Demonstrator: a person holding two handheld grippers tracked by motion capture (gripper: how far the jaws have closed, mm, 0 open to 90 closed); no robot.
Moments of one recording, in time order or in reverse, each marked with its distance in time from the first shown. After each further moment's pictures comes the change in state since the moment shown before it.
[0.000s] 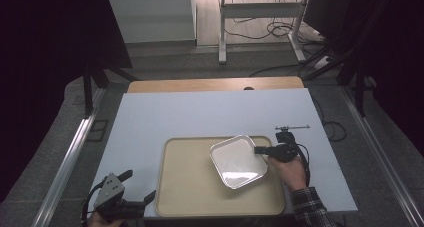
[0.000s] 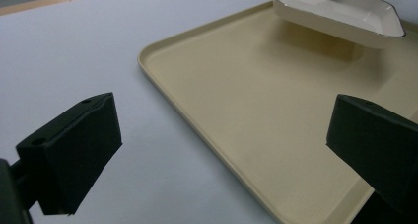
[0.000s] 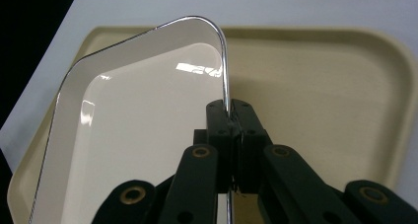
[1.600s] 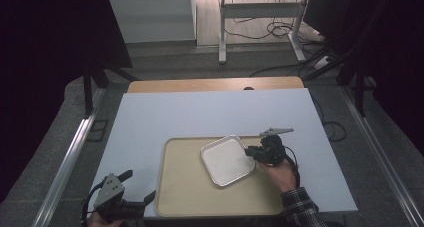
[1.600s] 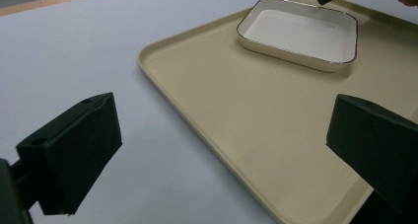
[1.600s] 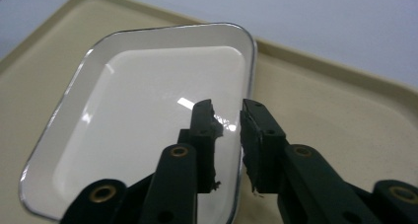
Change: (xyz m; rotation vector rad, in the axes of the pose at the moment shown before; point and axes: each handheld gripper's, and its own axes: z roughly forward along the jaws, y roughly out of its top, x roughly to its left) left arm 0.000 0.000 0.000 -0.001 -0.003 0.002; right arm 0.031 -0.009 0.017 -0.038 -0.100 -0.327
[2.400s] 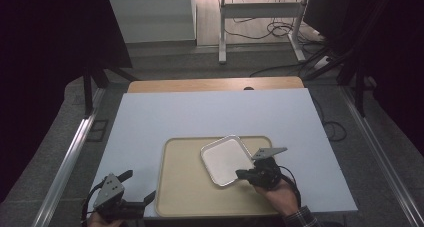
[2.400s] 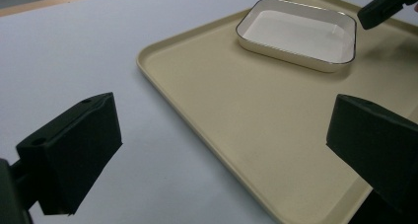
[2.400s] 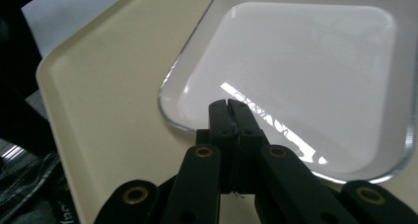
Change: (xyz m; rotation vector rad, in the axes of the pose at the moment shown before) left arm 0.000 0.000 0.000 -0.002 -0.003 0.002; right arm 0.057 -0.032 -0.019 0.060 0.188 -0.141
